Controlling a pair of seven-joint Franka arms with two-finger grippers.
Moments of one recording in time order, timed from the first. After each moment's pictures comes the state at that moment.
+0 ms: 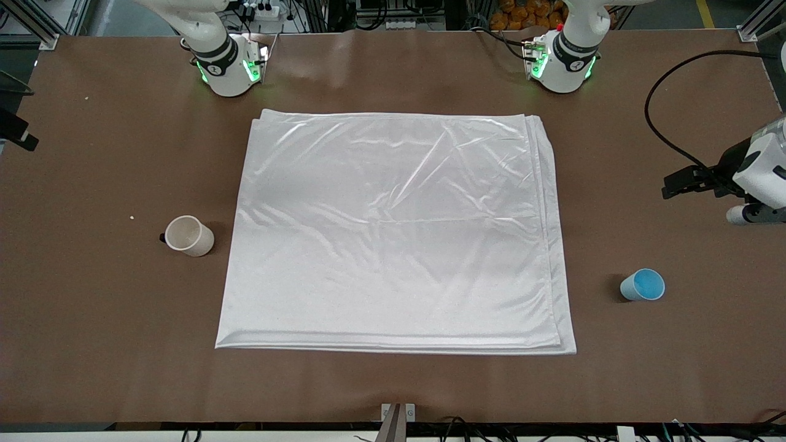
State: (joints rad) left arm -0.02 0.14 0.02 -1.55 0.00 1.61 -0.03; right arm -0.13 0.03 0.02 -1.36 -0.03 1.40 0.08
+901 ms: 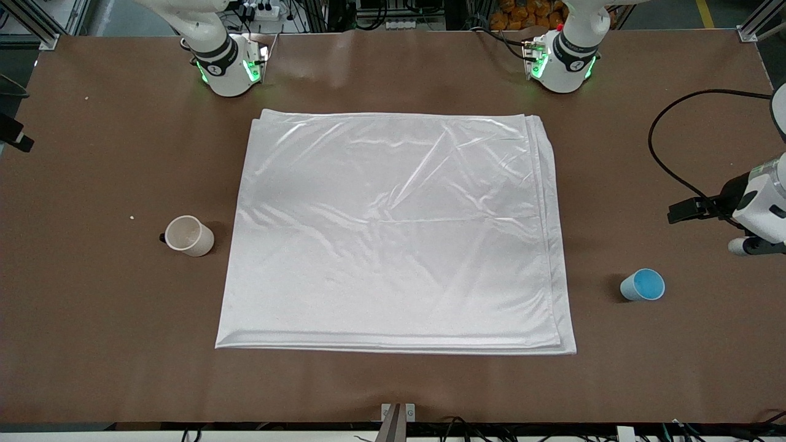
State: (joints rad) left arm 0.03 0.24 0.02 -1.55 0.02 1.70 -0.03; right arm -0.14 0.03 0.01 -1.37 -0.03 1.40 0.07
